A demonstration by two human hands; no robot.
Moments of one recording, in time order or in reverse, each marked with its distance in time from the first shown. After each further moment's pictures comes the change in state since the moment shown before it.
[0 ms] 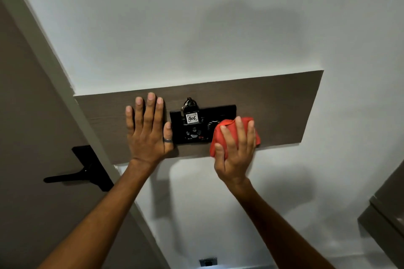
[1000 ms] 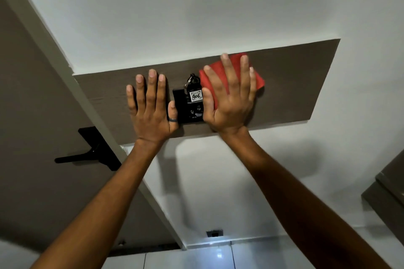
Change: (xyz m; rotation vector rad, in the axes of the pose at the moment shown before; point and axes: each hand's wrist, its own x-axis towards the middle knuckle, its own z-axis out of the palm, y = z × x) left_hand -0.004 -0.001 0.003 0.000 -0.004 -0.022; right_hand 0.070 -0.020 0.033 -0.099 0.093 -0.145
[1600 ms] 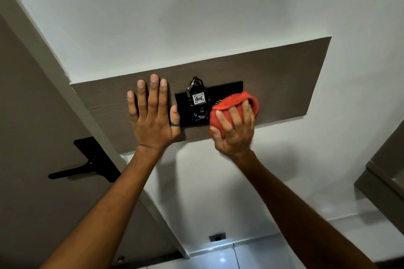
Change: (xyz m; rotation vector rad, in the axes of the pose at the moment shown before) left_hand 0.003 0.000 -0.005 -0.017 0.009 0.018; right_hand -0.078 0.015 -0.013 -0.028 0.000 -0.103
